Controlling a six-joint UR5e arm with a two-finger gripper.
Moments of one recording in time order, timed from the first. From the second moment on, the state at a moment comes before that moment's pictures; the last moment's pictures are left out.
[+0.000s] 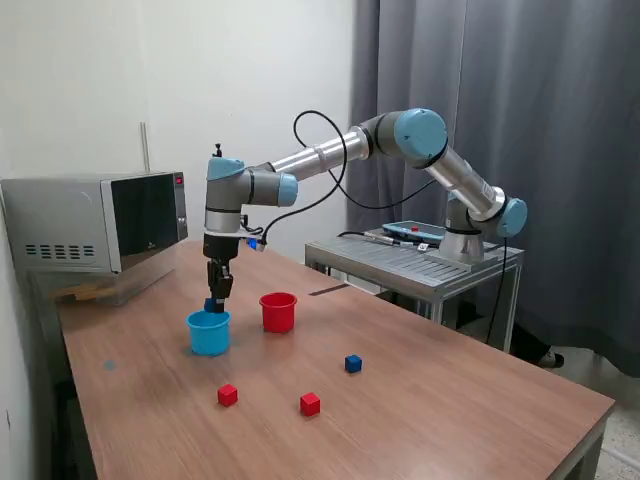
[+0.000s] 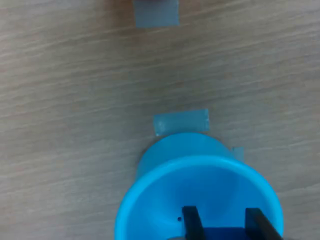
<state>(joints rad) -0.27 -0.59 0.90 -2.01 -1.54 -3.18</state>
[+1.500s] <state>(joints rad) -0.24 -0.64 0.97 -2.01 -1.55 -3.10</state>
